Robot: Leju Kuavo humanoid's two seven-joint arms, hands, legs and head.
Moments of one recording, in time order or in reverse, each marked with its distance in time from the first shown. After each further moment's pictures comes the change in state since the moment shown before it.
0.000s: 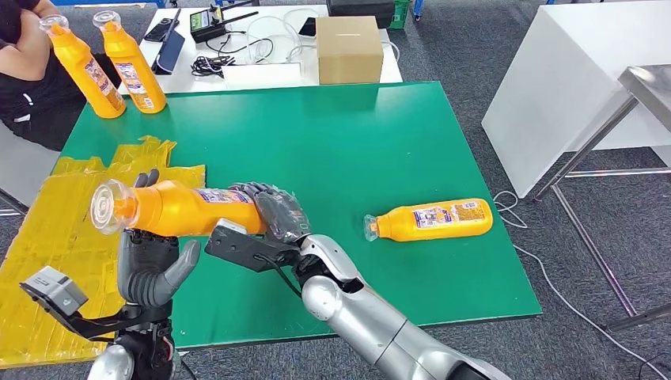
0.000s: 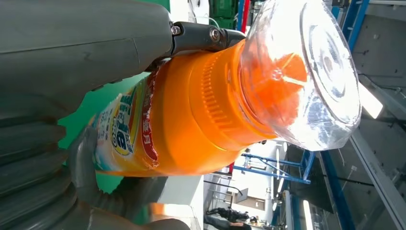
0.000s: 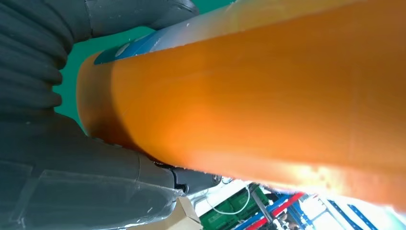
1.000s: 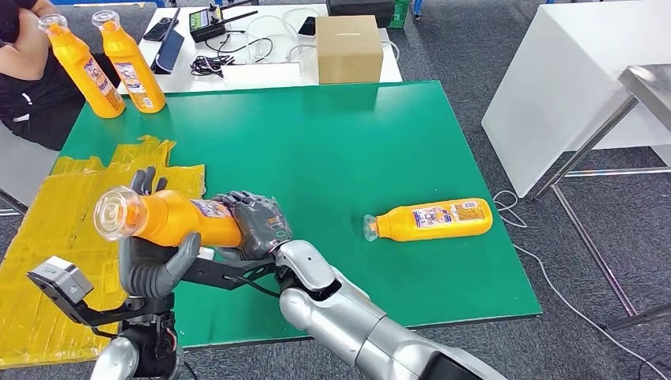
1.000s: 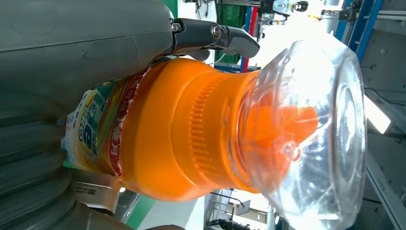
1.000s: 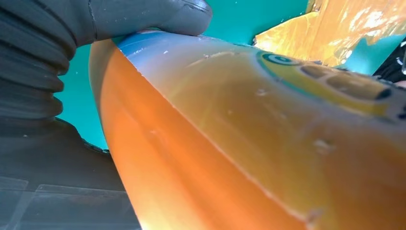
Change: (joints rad) left arm -0.029 -0.006 -0.013 0.040 0.006 0.053 0.028; right arm -0.062 0.083 0.126 0.200 0.195 -0.057 0.023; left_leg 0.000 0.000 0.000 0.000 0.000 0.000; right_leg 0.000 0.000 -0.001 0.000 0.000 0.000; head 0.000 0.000
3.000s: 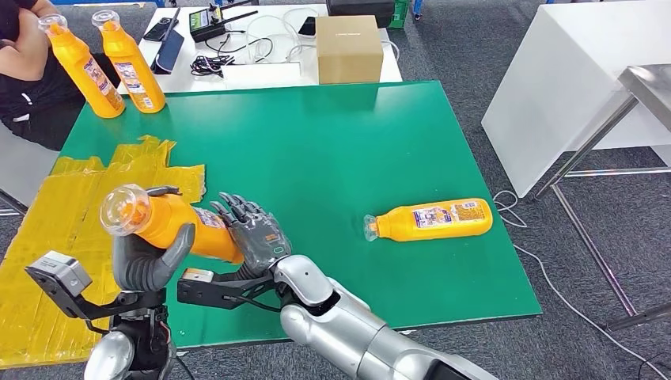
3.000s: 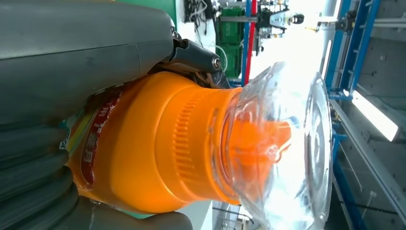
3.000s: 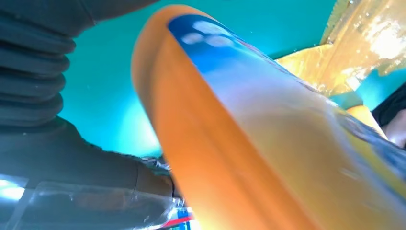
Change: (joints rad) left arm -0.024 0.013 0.059 0.030 -0.039 0.006 -0.030; right arm 0.037 -0.017 0.043 0.010 0.035 -0.028 0.036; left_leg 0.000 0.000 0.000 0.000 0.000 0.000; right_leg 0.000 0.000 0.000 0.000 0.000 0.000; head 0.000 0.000
